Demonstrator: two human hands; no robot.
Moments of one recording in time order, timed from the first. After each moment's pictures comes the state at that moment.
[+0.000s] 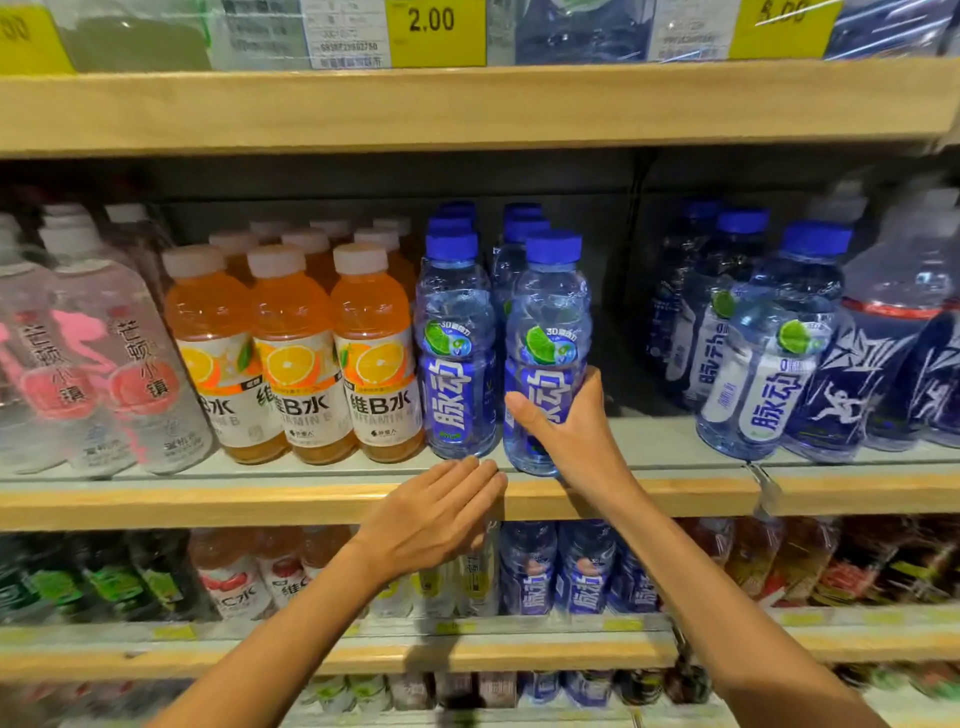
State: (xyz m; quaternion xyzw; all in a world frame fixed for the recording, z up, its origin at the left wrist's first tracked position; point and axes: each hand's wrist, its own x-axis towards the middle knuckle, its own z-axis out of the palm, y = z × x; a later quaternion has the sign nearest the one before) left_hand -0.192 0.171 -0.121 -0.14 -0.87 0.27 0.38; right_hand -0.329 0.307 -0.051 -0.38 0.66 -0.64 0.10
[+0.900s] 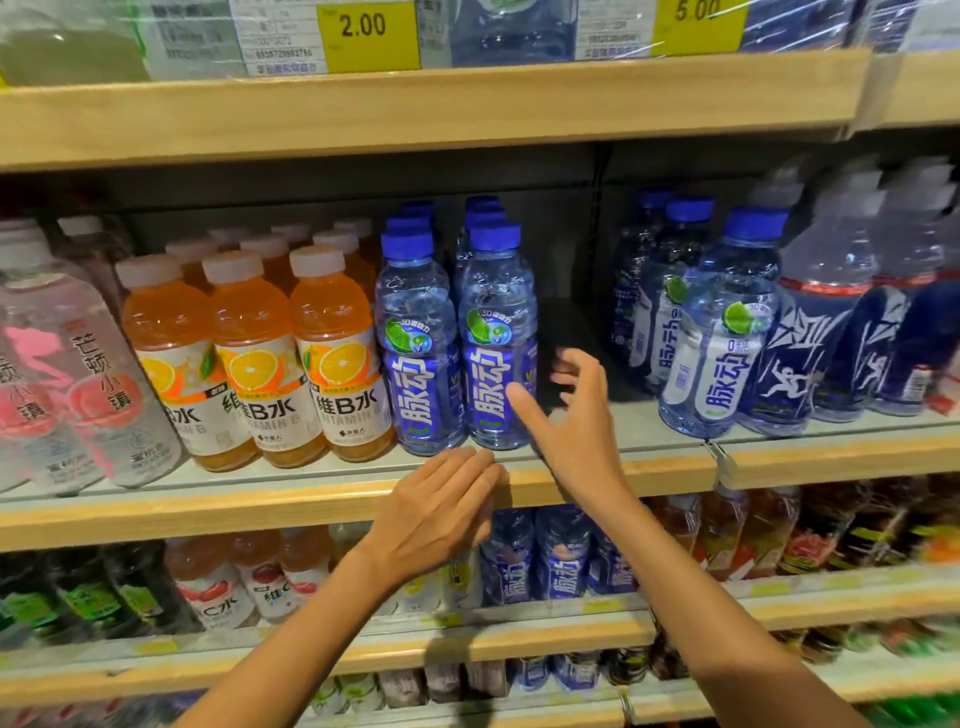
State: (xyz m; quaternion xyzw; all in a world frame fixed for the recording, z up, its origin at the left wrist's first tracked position) left_hand -0.207 0.214 -0.104 -0.09 -0.89 0.17 0.42; right_hand -0.333 0.330 -0.052 -0.35 0.71 -0.62 -0.04
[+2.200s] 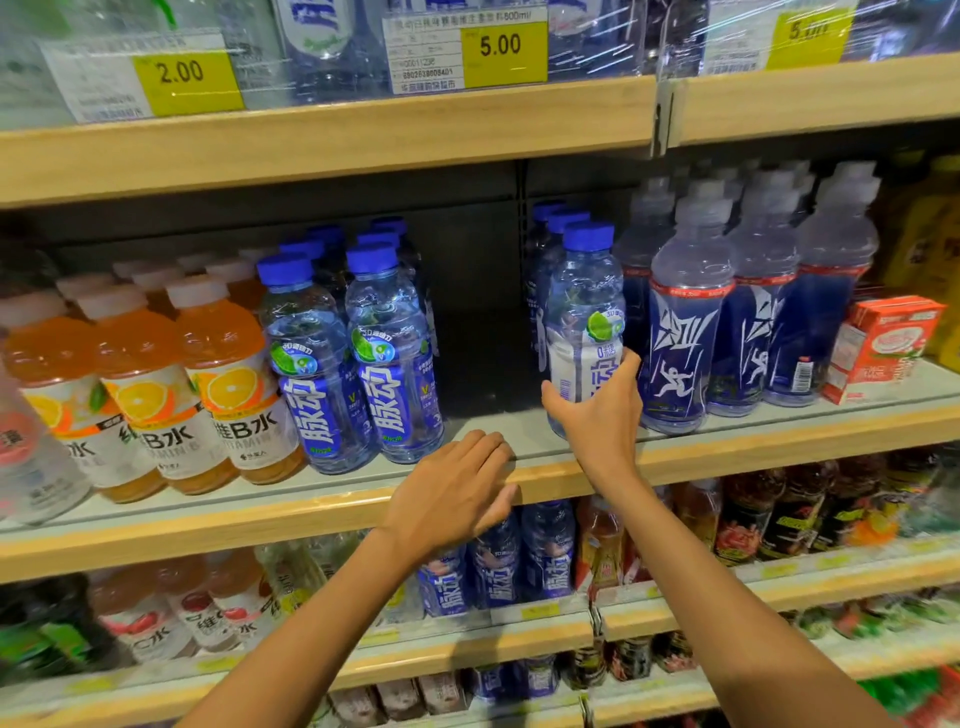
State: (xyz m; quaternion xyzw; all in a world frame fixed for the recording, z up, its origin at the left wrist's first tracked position) left_hand -0.286 0.285 -0.078 -0.04 -0.96 0.12 0.24; right_hand -0.433 0.393 -0.063 -0.23 0.74 -0.61 -0.16
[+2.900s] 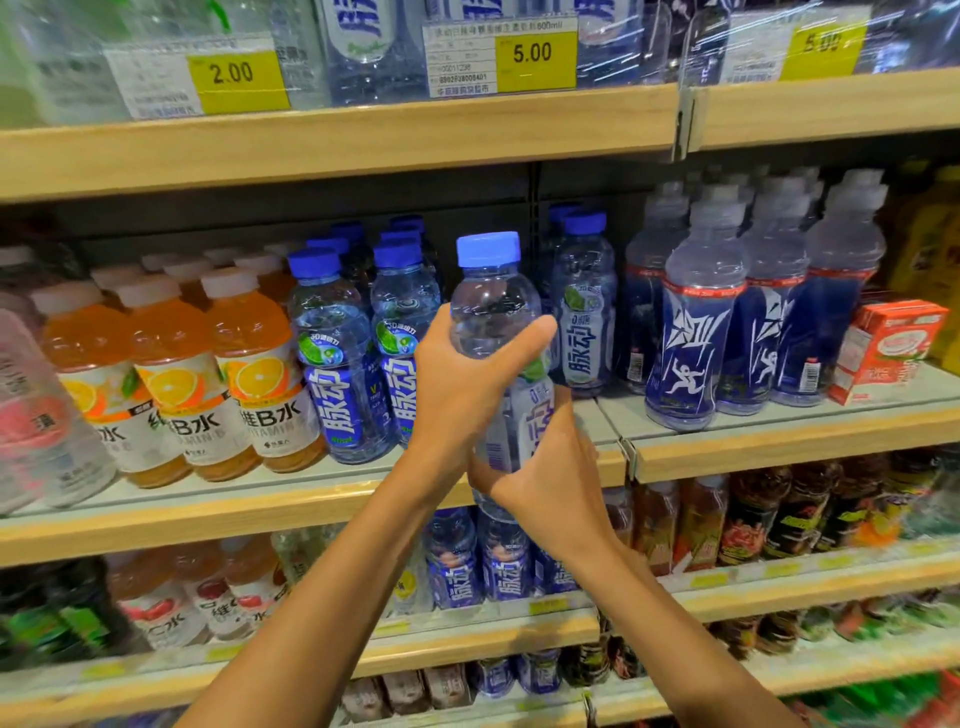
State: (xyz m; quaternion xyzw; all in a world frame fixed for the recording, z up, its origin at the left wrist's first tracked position) left_hand -0.273 0.338 0.032 0.11 -0.67 -0.59 0.43; right_hand -0.320 0.412 -0.043 -0.40 0.69 -0.60 -0.03
